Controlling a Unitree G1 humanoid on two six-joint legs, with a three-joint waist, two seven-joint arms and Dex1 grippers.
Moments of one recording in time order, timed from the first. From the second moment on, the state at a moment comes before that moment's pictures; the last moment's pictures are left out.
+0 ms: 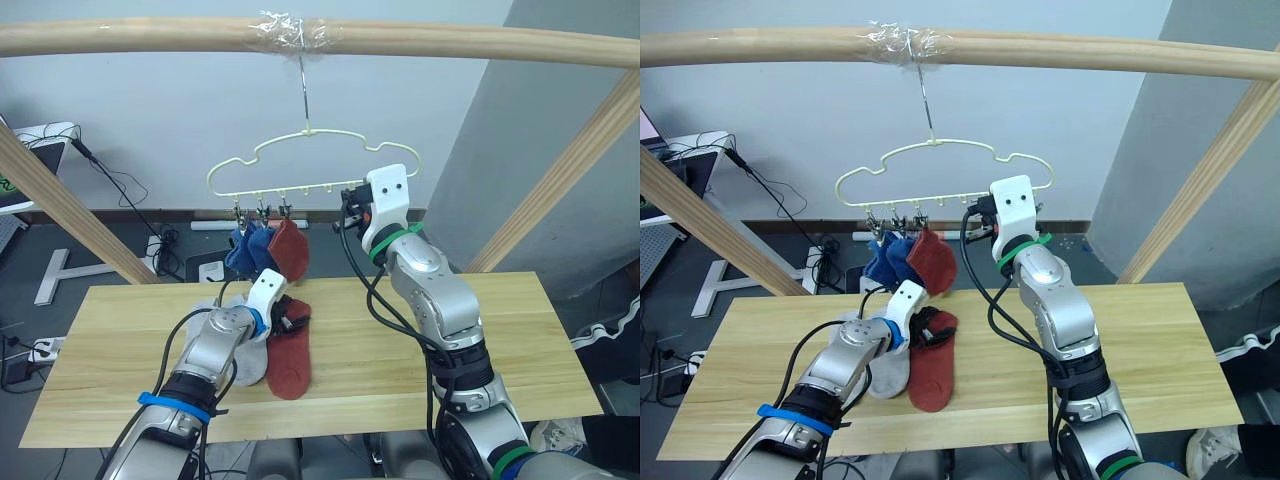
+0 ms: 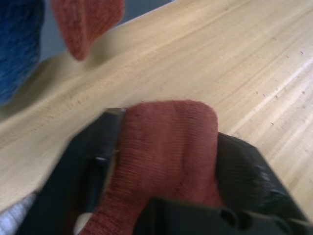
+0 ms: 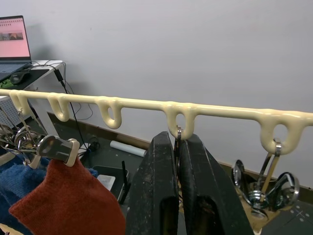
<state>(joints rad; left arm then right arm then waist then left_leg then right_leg) -0.37 0.42 -0.23 0.39 0.00 0.34 -0.69 -0.61 0.08 0.14 -0.15 0.06 0.64 0.12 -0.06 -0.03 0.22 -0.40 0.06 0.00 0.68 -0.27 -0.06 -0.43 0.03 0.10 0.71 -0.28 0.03</state>
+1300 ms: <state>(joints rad) -0.49 0.27 -0.18 0.41 0.06 -0.44 -0.51 -0.61 0.13 0.09 -0.19 0.15 0.73 0.10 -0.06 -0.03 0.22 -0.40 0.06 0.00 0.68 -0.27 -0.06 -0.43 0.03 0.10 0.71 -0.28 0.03</state>
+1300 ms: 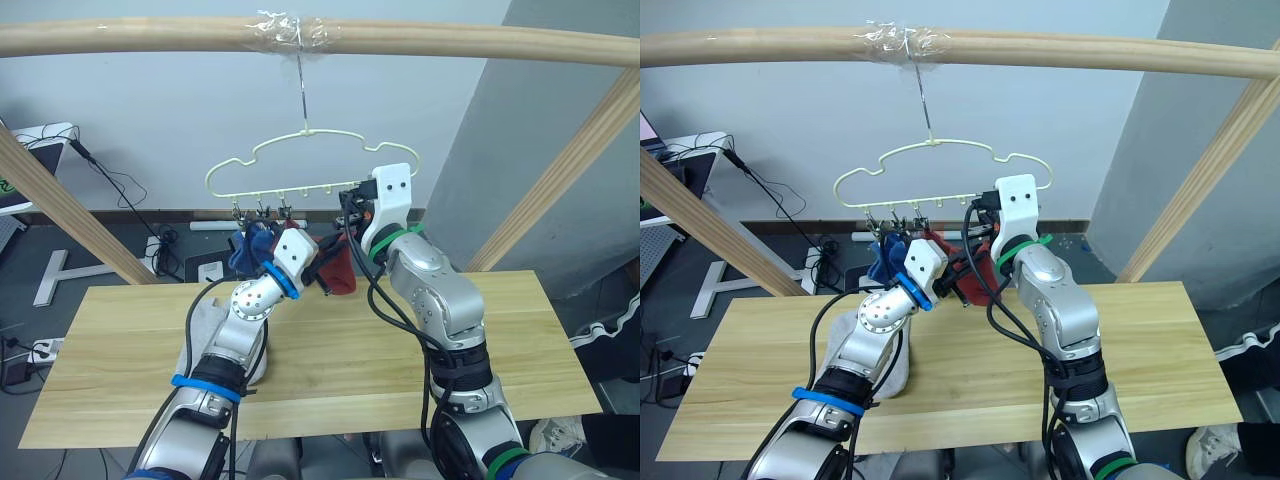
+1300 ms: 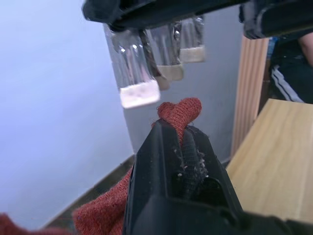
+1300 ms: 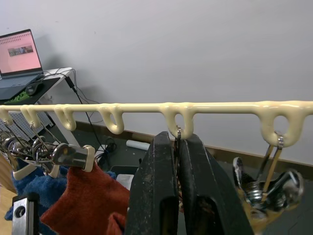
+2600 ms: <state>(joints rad) -0.44 0.29 -0.15 0.37 -0.03 -0.36 -0.61 -0.55 0.03 0.16 -0.26 0.21 0.79 0.10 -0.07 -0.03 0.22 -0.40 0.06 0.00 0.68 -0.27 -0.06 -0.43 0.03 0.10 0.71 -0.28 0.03</state>
